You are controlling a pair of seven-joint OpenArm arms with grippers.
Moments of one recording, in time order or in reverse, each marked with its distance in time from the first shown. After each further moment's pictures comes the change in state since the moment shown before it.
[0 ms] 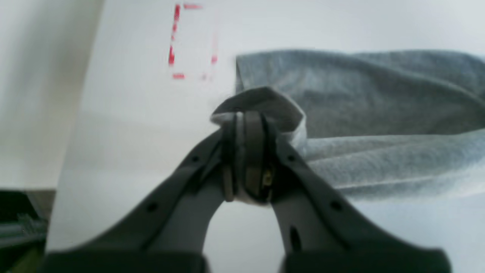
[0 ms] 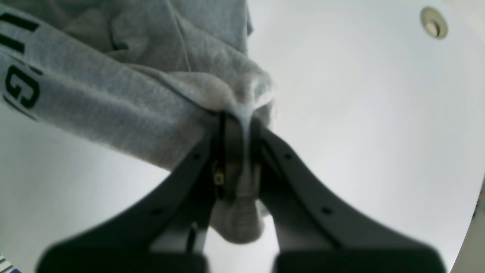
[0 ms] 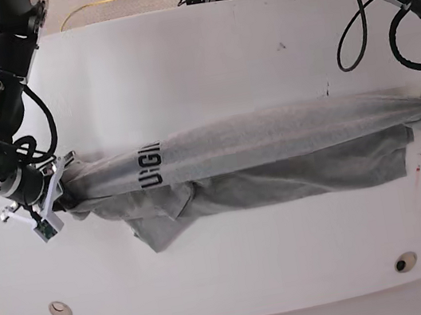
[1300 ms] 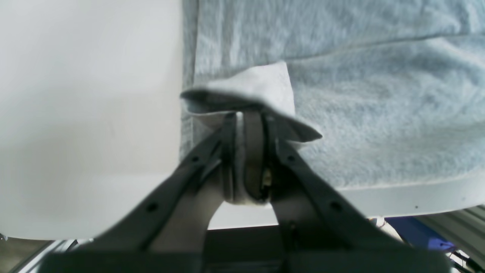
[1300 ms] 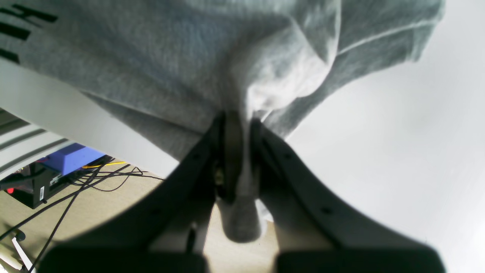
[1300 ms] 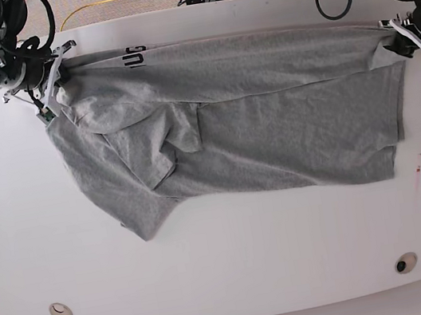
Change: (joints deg) left arm 23.9 -1.9 7.7 -3.9 -1.0 0.0 -10.4; right arm -29.6 -4.7 4.9 2.8 -1.0 0.0 0.2
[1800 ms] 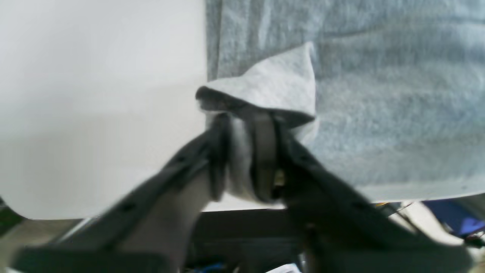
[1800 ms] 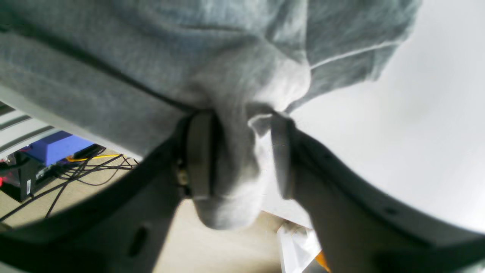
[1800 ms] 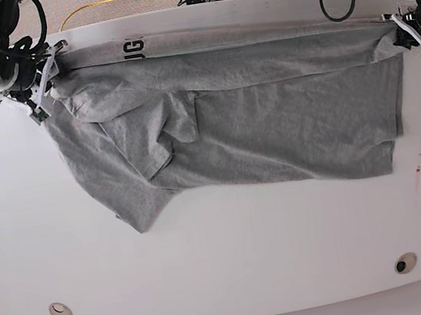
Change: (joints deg) left arm 1.1 -2.4 1.9 -2.3 5.6 -1.8 -0.4; right arm -1.5 2.6 2.1 0.0 0.5 0.0 0.5
